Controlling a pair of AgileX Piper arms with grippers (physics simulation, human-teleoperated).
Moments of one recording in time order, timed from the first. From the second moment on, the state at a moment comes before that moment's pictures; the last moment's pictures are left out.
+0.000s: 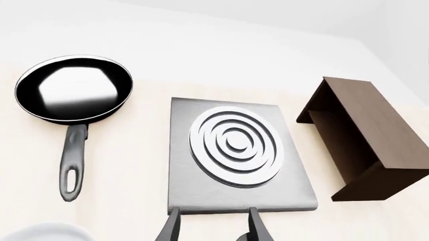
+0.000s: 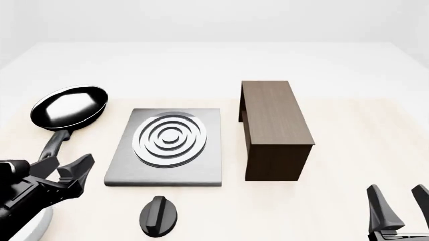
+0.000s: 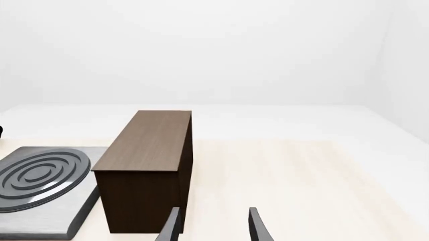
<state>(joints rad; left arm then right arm) -0.17 0.56 -0.36 0.17 -0.21 0.00 0.00 0.00 0.00 -0.01</state>
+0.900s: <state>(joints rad) -0.24 0.75 -0.18 0.01 -0.31 0.00 0.00 0.00 0.00 -0.01</state>
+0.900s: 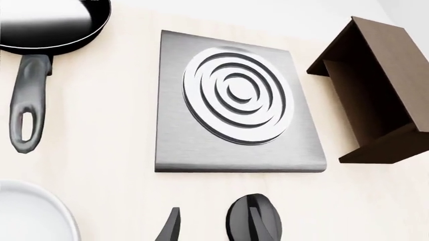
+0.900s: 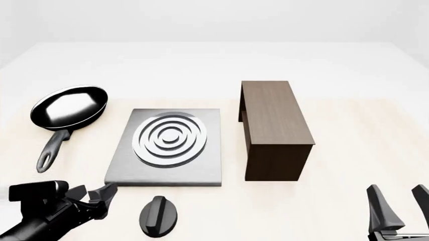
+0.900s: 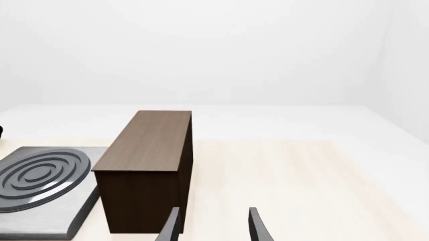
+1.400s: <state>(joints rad) -0.27 0.87 -0.06 -0.14 -0.38 0.00 0.00 0.00 0.00 -0.01</state>
